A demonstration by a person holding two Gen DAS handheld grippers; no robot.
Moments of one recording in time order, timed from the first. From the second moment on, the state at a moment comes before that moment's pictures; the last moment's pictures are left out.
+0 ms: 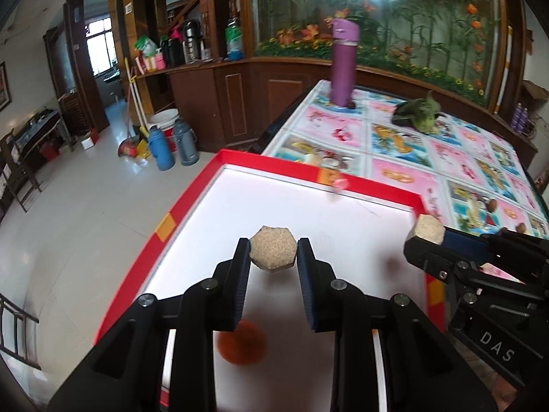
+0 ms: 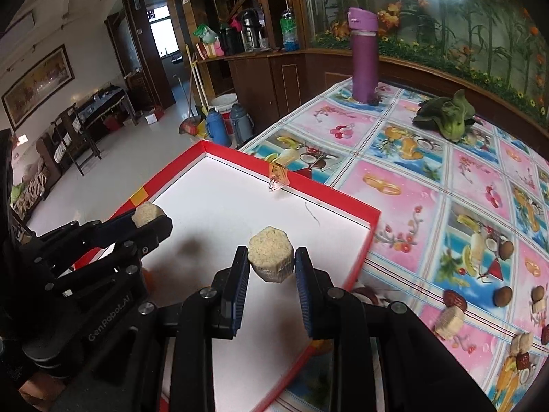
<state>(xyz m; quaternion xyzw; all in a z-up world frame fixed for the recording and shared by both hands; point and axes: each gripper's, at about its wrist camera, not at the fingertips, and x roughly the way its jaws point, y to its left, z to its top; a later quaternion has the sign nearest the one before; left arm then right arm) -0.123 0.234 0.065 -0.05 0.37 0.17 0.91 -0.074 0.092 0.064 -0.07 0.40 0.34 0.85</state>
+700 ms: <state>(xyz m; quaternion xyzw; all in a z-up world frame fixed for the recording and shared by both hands) -0.105 0.274 0.031 -0.08 0.45 0.20 0.87 -0.059 0.132 0.027 -0.12 0.48 0.33 0.81</state>
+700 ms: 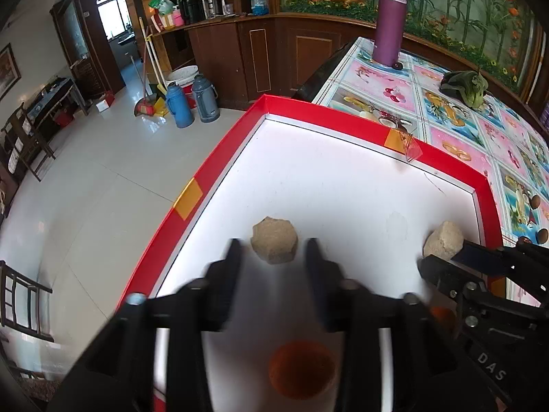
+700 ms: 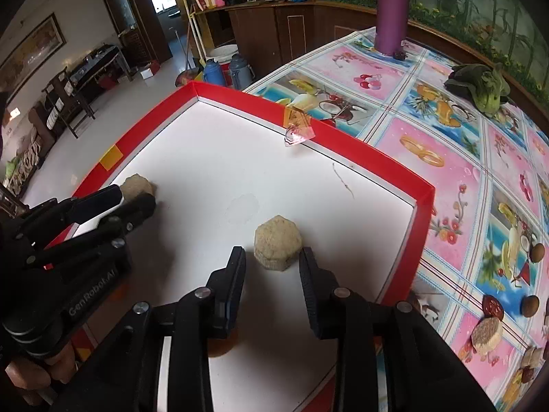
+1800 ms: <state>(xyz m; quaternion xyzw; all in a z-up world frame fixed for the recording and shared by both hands) -0.130 0.076 0.079 0.04 0.41 0.01 0.91 -0.063 -0.200 0.025 0.04 0.45 0.14 0.88</state>
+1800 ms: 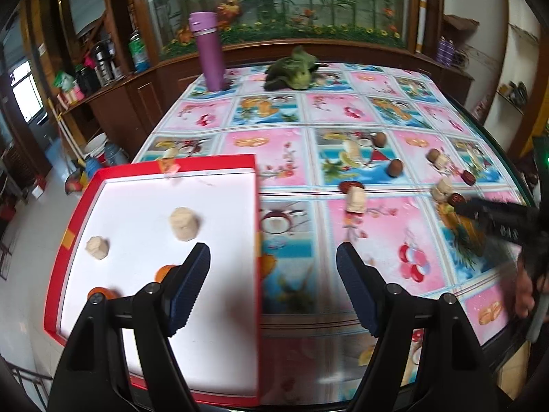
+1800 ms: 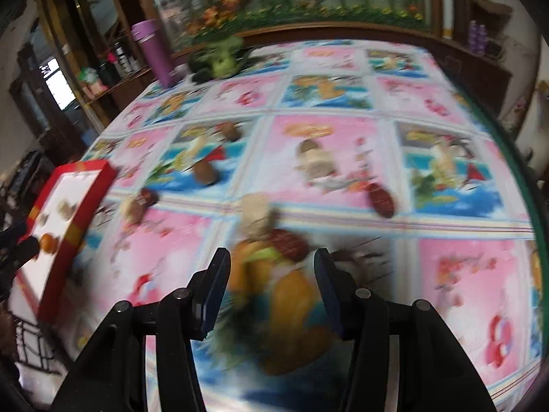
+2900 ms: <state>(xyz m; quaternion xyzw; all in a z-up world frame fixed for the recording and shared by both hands) -0.046 0.025 0.033 0.00 0.47 -0.05 0.88 -0.033 -0.182 0.023 0.02 0.42 0.18 0.89</state>
